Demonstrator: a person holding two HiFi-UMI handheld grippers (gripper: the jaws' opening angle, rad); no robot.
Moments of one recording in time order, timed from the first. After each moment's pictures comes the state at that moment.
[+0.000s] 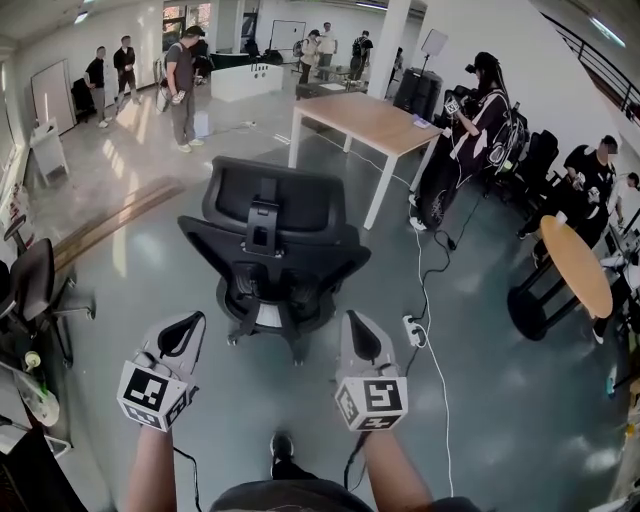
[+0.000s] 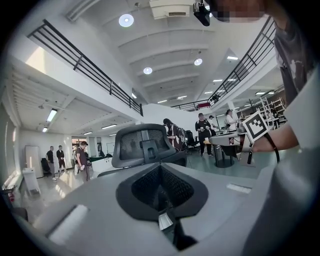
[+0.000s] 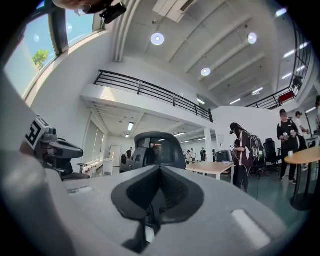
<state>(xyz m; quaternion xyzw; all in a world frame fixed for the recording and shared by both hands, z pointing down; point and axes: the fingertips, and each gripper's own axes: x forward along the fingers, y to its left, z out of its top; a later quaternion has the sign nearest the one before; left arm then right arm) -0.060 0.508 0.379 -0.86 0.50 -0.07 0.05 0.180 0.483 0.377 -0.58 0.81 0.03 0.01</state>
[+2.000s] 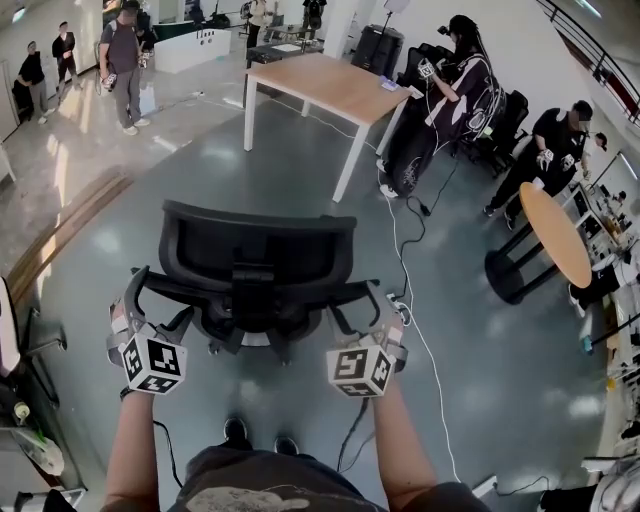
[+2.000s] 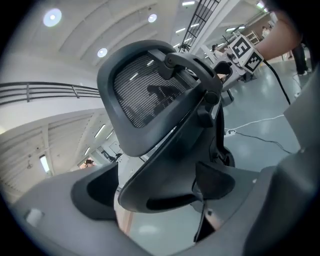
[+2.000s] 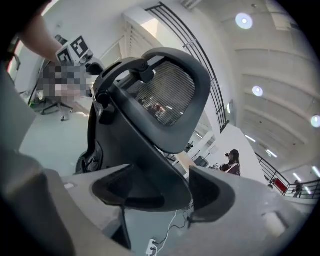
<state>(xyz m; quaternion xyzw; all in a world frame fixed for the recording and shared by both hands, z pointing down) -0.121 0.265 0.473 -0.79 0.47 -0.35 0.20 0.194 0.304 0.462 -0.59 0.70 0.19 -0.36</state>
